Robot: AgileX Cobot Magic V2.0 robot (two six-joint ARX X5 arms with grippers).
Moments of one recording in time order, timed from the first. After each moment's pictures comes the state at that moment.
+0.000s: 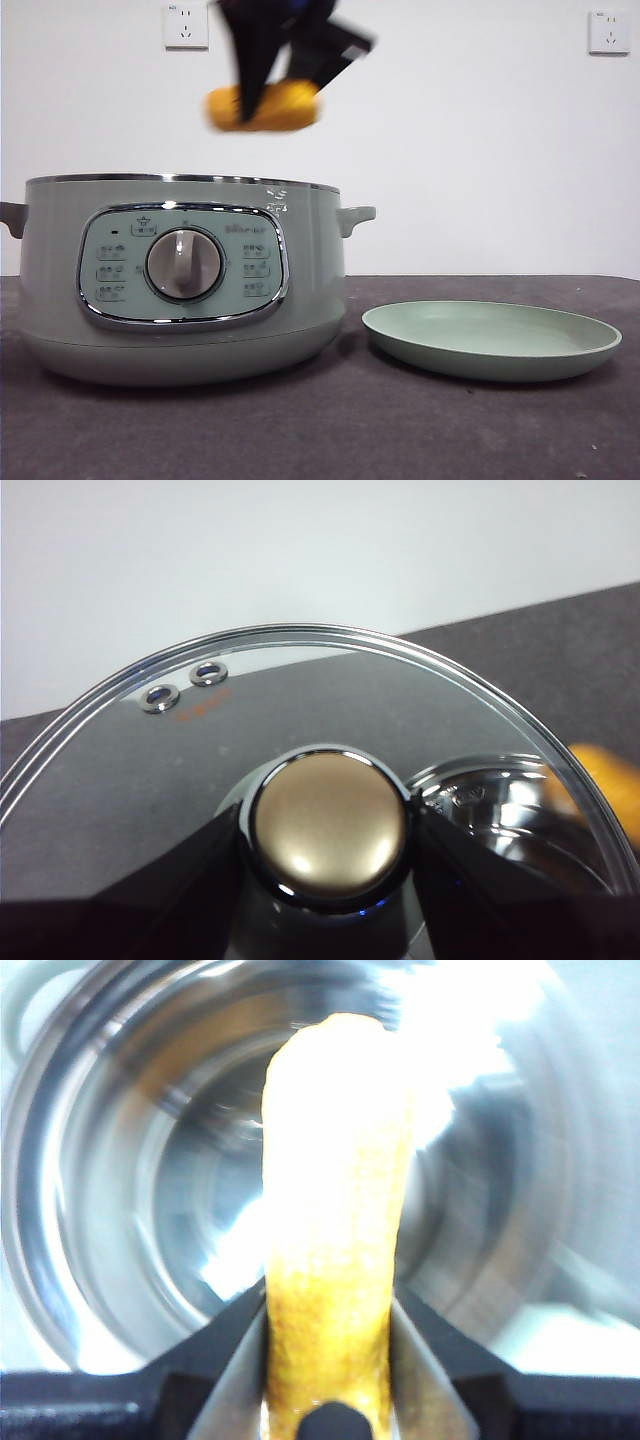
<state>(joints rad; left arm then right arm) -0.46 0.77 1.12 -0.65 -0.37 0.00 0.81 1.87 1.89 -1.06 0.05 -0.03</state>
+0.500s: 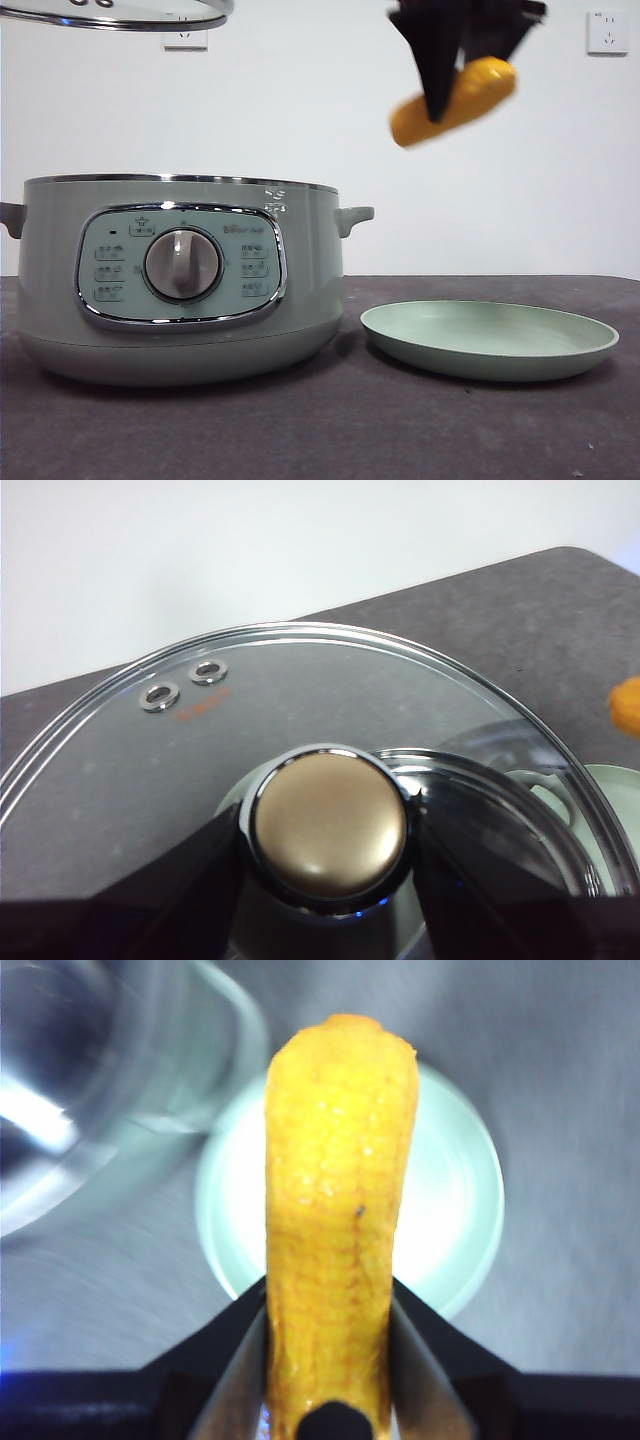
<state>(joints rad) -0.46 0.91 1.12 -0.55 -0.16 -0.01 0.59 1.77 1.83 -1.36 0.13 0.04</state>
